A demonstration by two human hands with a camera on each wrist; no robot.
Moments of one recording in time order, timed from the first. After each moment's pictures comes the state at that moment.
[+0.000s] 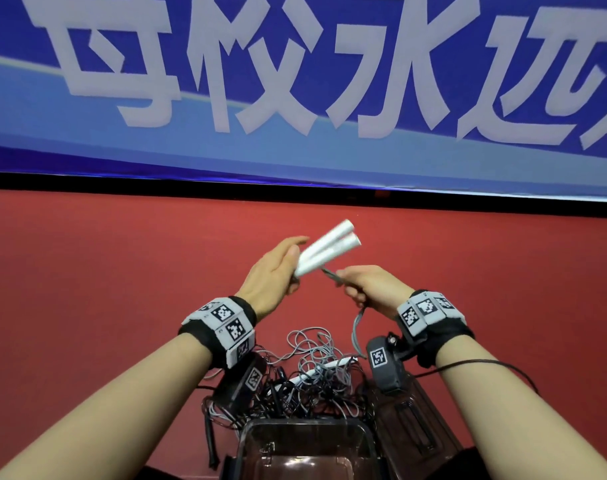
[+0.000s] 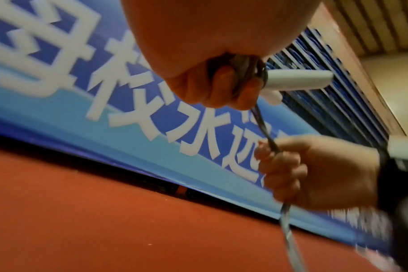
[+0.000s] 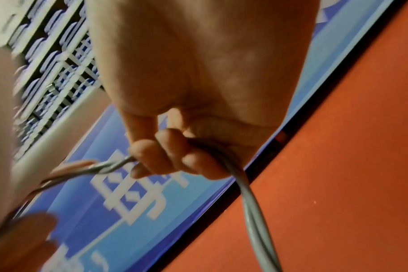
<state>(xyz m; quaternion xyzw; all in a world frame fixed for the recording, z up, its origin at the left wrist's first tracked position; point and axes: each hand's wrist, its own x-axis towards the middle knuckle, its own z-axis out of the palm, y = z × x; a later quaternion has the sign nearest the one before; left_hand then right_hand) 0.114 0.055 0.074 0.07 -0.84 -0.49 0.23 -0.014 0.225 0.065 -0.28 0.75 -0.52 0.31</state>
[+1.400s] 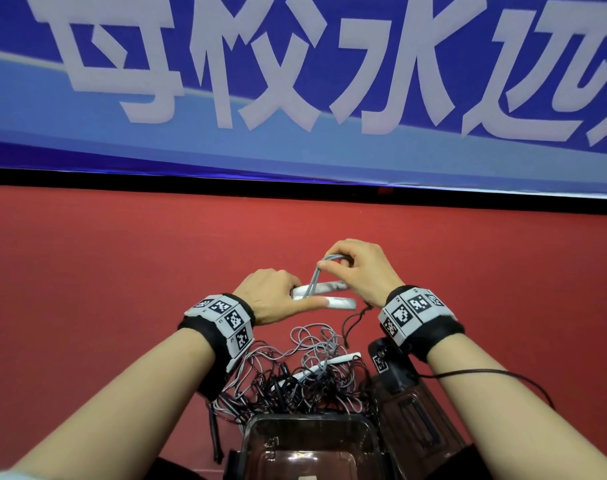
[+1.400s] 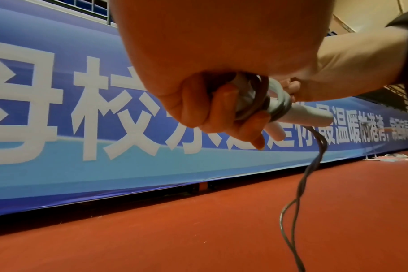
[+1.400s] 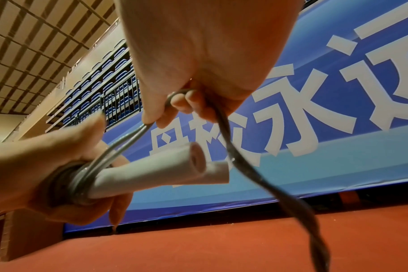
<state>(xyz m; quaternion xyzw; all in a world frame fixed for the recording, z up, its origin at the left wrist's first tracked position) 0.123 0.047 0.070 0.07 -0.99 -0.12 0.01 0.008 0.207 0.086 -0.45 0.80 -0.39 -0.03</state>
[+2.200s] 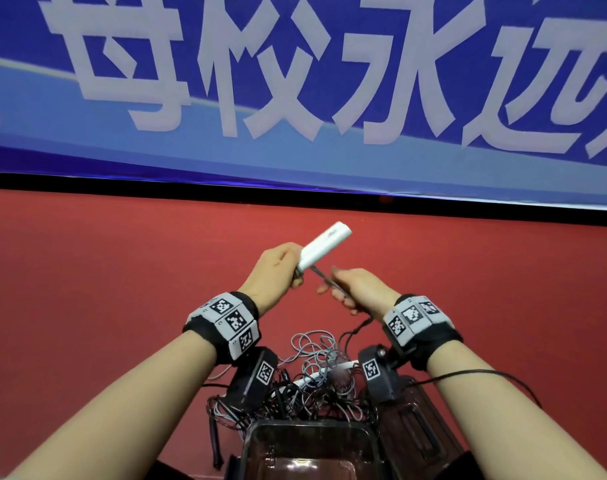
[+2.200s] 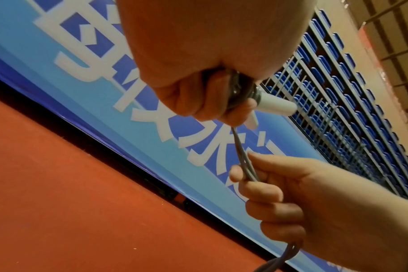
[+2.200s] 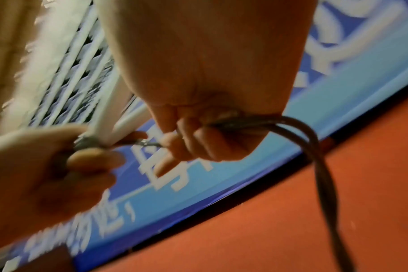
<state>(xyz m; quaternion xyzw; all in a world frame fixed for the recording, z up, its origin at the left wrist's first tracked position) 0.119 0.056 0.091 0.11 -0.81 -0.53 0.22 0.016 0.204 0.079 -0.28 0.75 -0.50 0.32</state>
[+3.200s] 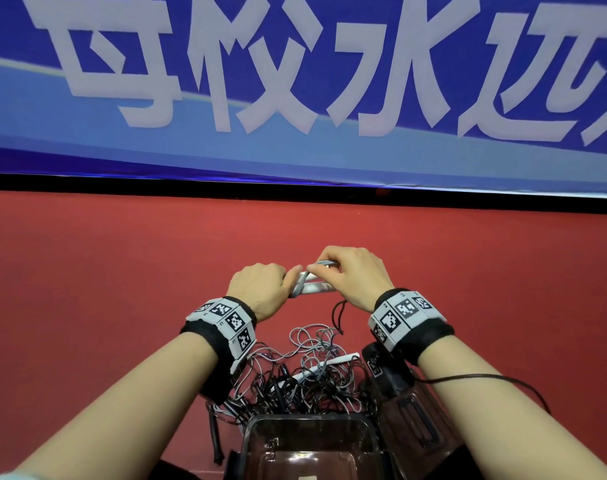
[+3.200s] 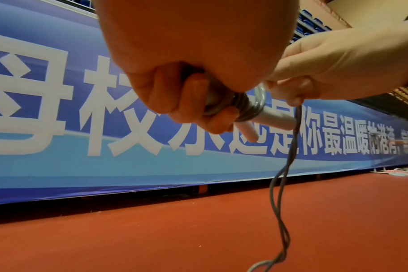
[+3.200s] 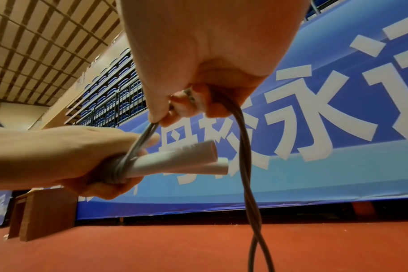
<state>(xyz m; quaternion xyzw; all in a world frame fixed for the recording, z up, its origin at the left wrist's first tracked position) 0.124 0.047 0.069 0.19 -0.97 -0.08 0.09 0.027 0.206 0.093 -0.43 0.86 -0.28 -0.07</state>
